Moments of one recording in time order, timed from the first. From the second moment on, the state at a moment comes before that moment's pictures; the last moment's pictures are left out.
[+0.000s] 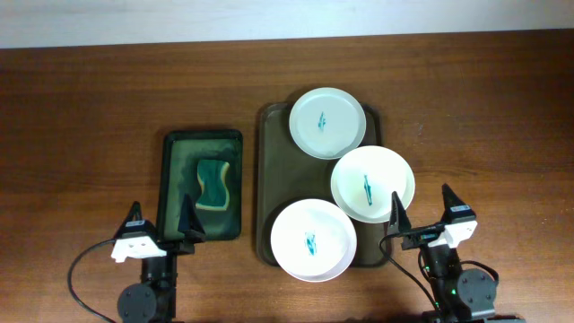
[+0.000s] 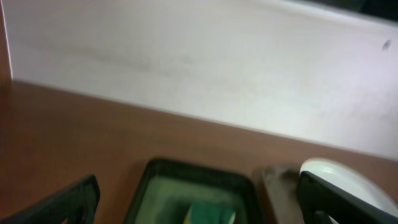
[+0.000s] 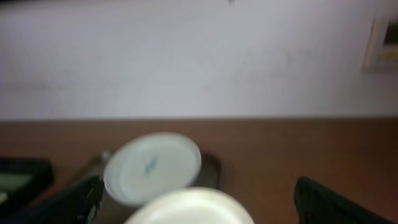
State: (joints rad) left arm -0.05 0.01 0.01 0.05 -0.10 -0.22; right arm 0.09 0.02 0.01 0.08 -0.05 0.09
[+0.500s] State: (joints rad) left arm -0.05 0.84 0.96 -0.59 -0.05 -0.20; right arm 0.09 1.04 1.12 -0.64 -0.30 0.09
